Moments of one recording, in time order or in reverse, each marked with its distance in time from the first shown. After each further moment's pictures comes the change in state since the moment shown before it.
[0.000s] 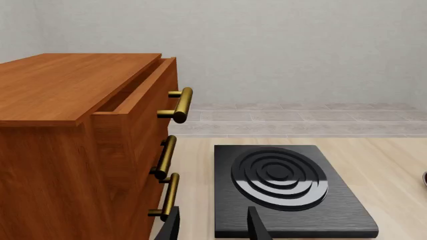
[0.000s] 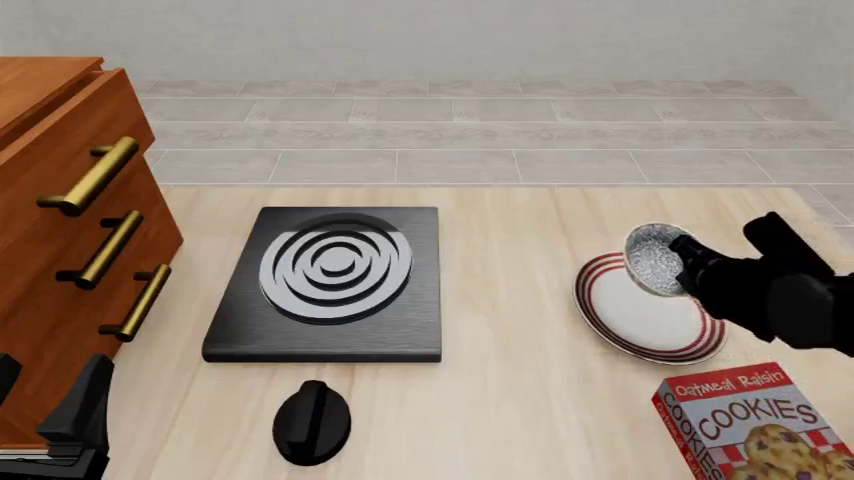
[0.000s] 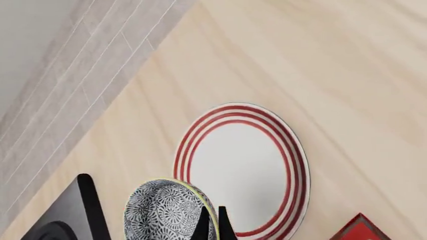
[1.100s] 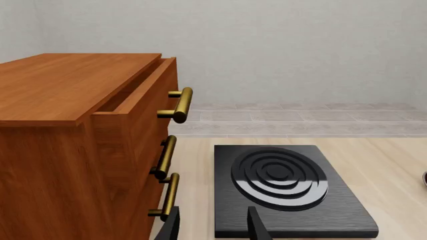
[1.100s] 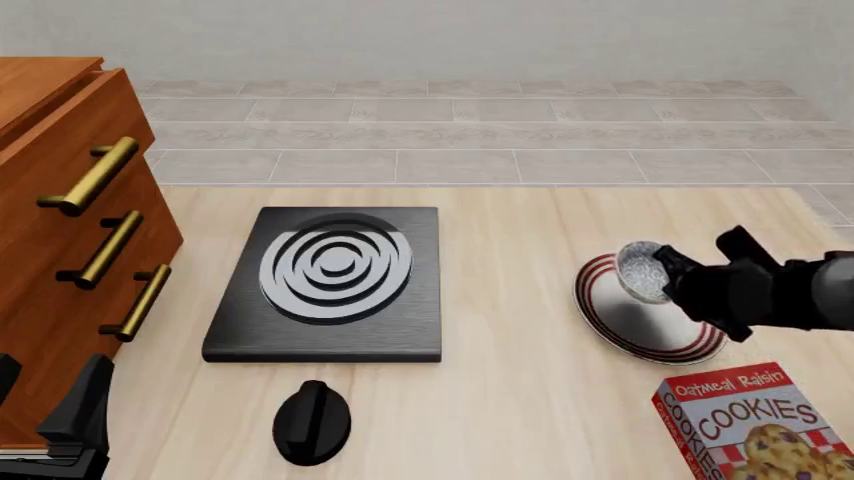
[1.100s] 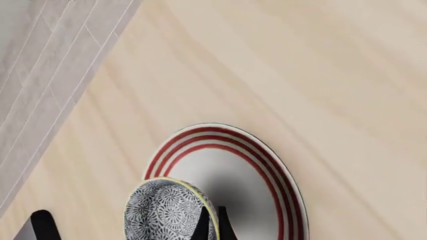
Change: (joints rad) left arm 0.000 0.000 0.000 0.000 0.000; right arm -0.044 0.318 -0.142 -0.063 0.017
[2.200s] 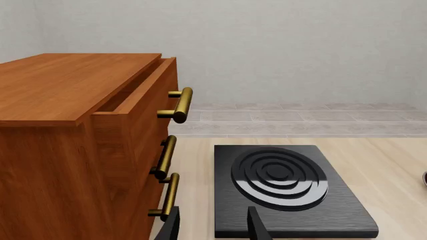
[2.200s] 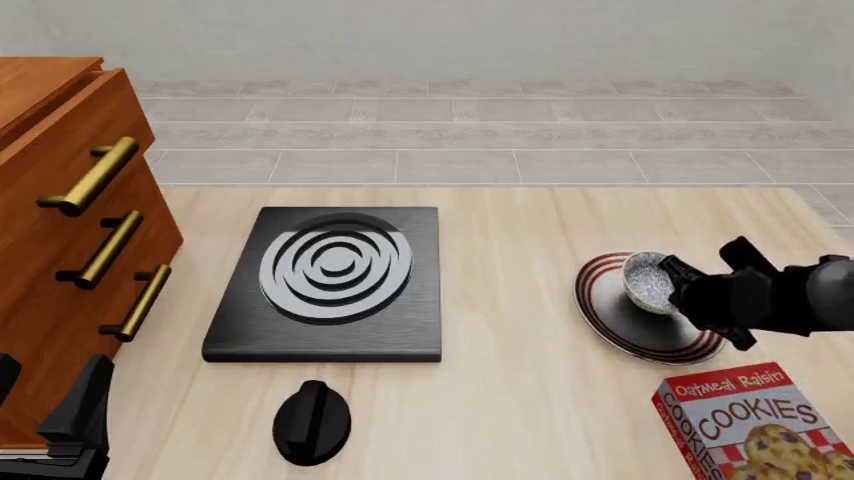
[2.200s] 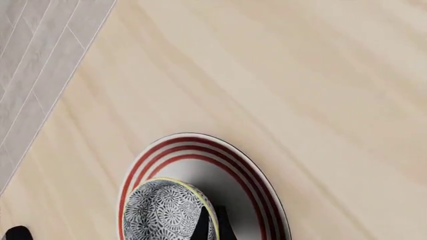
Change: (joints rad) left arm 0.000 0.000 0.000 0.000 0.000; right arm -0.038 0.069 -0.015 -0.018 -0.029
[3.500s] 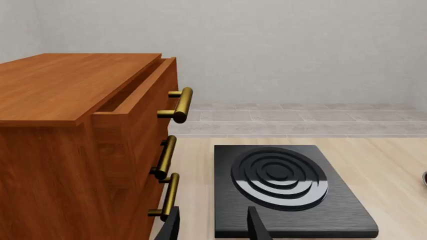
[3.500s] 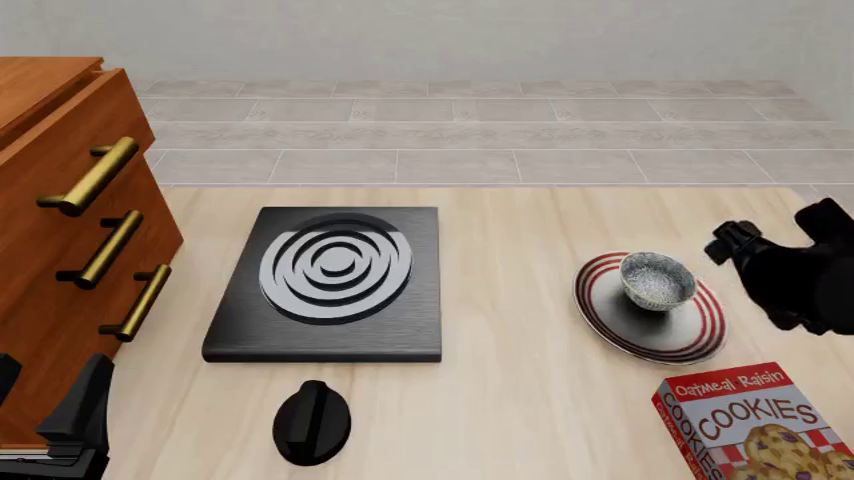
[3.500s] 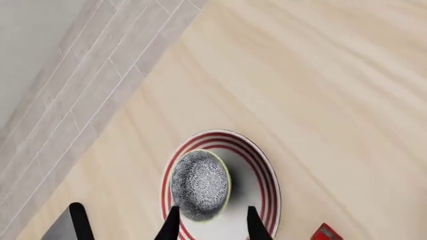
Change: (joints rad) left arm 0.000 0.000 0.000 0.000 0.000; right arm -0.041 -0.435 0.111 0.152 -0.051
